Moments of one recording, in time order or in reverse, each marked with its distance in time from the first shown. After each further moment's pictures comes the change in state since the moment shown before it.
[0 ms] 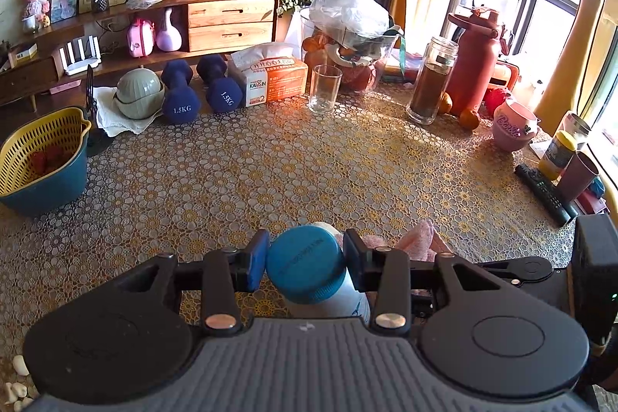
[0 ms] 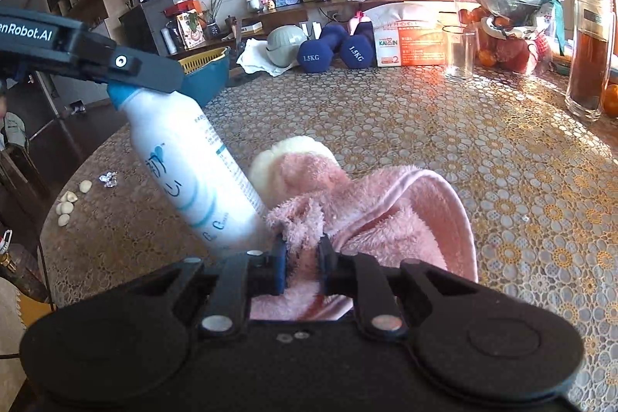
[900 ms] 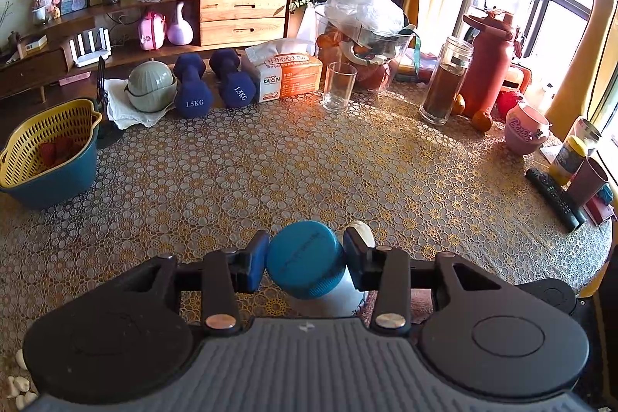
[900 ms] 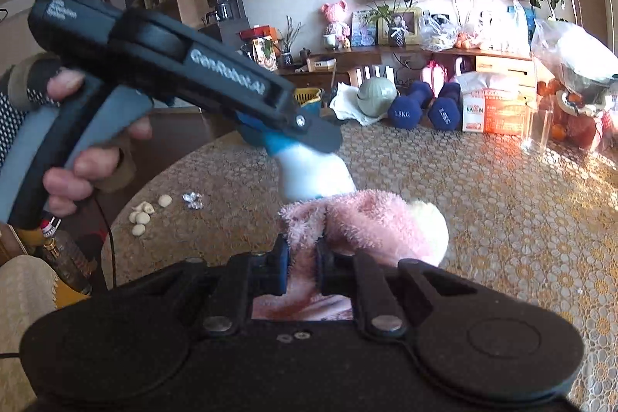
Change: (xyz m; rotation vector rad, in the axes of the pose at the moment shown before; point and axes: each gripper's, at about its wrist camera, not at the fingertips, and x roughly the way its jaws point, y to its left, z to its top) left arm 0.003 0.010 0.000 -0.025 0.007 0.025; right arm -0.021 0.055 0.011 -0.156 -0.102 0.178
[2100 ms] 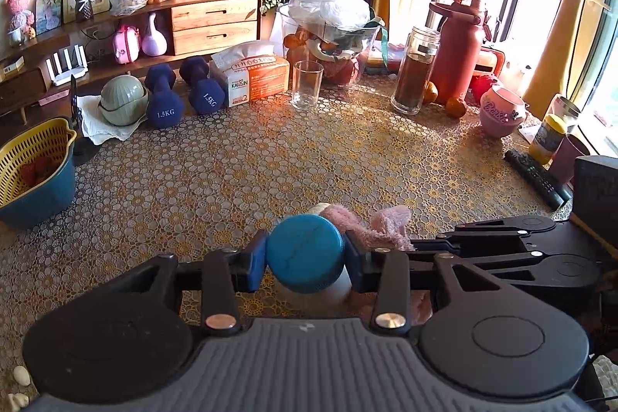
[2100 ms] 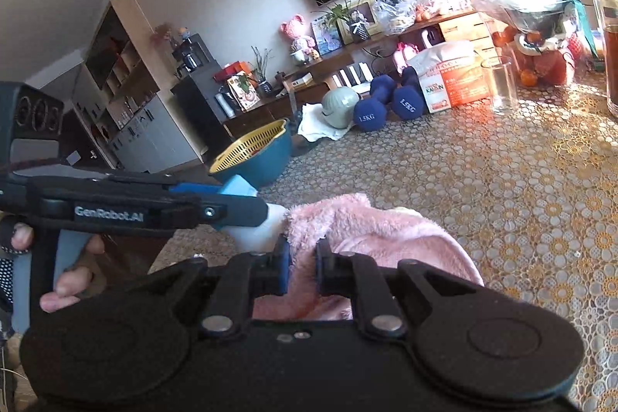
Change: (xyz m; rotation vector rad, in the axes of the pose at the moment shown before) left arm -0.003 -0.022 -0.003 0.083 -0.003 -0.049; right arm -0.012 -0.069 0.018 0.311 -0.057 0.062
